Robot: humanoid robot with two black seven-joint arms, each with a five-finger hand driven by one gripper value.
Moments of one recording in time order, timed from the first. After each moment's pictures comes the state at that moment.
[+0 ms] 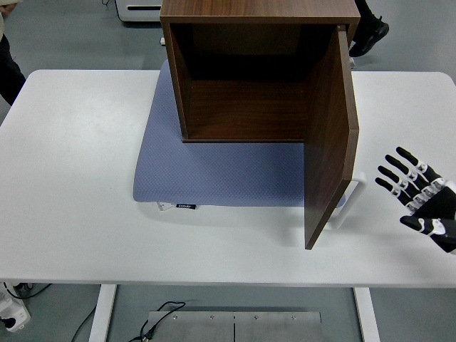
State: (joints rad) left arm 0.16 0.00 -0.17 -0.25 0.08 0.12 -0.05; right arm -0.18 -0.57 1.31 1.54 -0.64 0.61 0.37
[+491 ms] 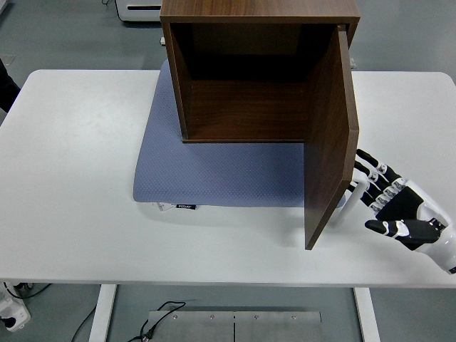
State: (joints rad) left arm 0.16 0.00 -0.17 -0.25 0.08 0.12 -0.05; right arm -0.07 -0.53 1.20 1.54 -0.66 0.61 0.37
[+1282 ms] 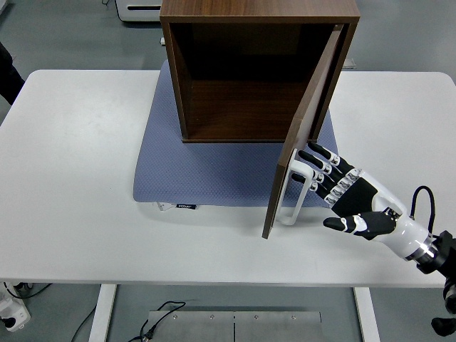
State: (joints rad) left arm 0.16 0.00 -0.17 -0.25 0.08 0.12 -0.05; right arm 0.07 -0.43 1.06 1.53 -0.68 0.61 0.37
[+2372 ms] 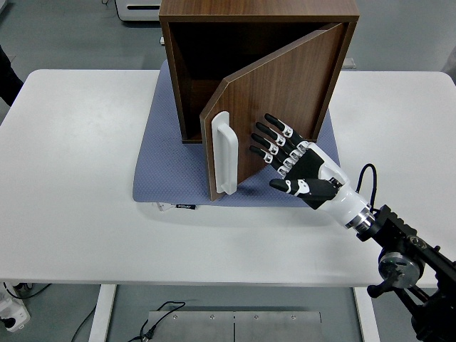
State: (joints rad) left arm 0.16 0.00 -0.17 -0.25 0.08 0.12 -0.05; right arm 0.29 -0.17 0.97 1.30 -0.68 0.51 0.35
